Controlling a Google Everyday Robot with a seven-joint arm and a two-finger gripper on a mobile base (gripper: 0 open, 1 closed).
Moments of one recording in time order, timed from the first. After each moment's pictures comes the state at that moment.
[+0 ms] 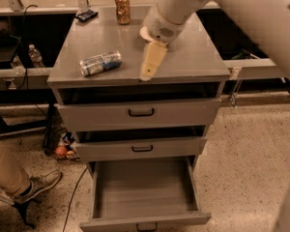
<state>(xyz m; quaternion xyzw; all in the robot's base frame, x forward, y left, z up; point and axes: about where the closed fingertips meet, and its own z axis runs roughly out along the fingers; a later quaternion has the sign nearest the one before) 0.649 -0.002 0.925 -0.69 0.67 0.02 0.28</state>
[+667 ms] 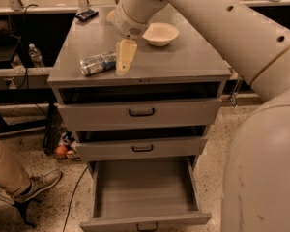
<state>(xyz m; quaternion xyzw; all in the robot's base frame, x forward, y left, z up) 0.692 0.080 0.917 -0.77 0.56 0.01 0.31</state>
